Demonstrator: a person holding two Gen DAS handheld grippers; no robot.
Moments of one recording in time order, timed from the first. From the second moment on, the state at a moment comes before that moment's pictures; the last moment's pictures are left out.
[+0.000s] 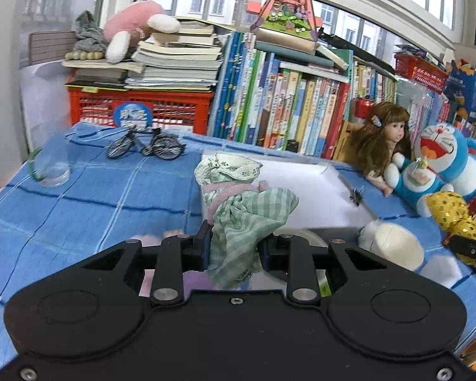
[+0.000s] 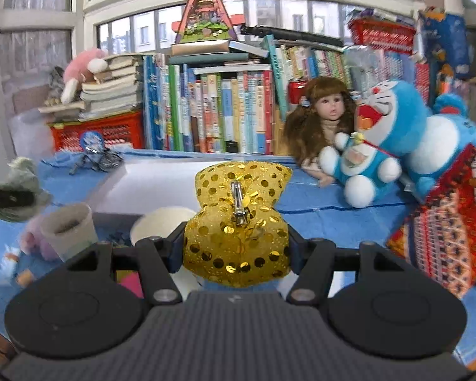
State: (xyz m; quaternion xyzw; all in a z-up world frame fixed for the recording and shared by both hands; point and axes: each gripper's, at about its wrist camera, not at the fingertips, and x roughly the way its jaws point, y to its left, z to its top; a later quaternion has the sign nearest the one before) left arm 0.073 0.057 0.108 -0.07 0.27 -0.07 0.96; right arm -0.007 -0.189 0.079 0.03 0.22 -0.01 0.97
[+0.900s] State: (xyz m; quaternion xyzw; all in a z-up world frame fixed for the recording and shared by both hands) left arm 0.316 0.005 0.074 -0.07 0.46 -0.14 0.87; right arm 0.215 -0.154 0.076 0.01 0.39 0.07 0.92
